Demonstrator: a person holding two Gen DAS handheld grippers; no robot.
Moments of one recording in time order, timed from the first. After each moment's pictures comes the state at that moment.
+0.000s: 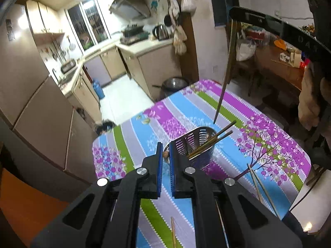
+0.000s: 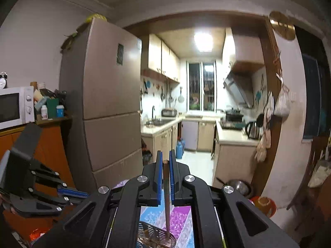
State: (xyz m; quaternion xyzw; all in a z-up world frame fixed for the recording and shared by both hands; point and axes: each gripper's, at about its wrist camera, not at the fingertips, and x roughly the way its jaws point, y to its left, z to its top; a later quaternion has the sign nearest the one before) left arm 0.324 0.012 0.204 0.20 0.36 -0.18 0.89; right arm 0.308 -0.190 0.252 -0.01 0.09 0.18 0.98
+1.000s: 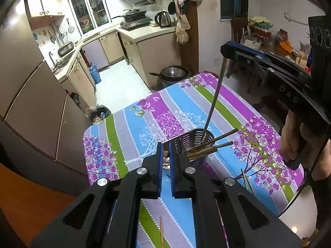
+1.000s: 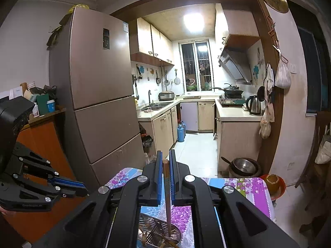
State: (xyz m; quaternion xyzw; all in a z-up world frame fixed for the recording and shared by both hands) left arm 0.359 -0.006 0.204 0.17 0.41 -0.18 0.88; right arm 0.351 -0.186 0.203 0.03 0.14 0.18 0.97
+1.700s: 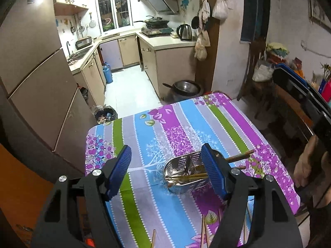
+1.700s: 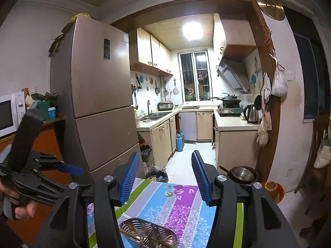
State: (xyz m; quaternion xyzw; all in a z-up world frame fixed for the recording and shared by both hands) left arm 0.373 0.020 0.210 0.08 0.38 -0.13 0.91; right arm 0.327 -0.199 0.216 0.03 0.10 0.17 0.98
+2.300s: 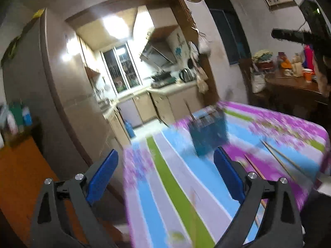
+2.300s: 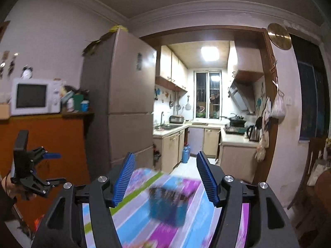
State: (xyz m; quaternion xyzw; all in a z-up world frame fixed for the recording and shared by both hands) left arm 0.088 0.131 0.076 0.17 0.15 -0.13 0.96; right arm 0.077 -0.210 0.142 -0.02 0.04 0.21 0.98
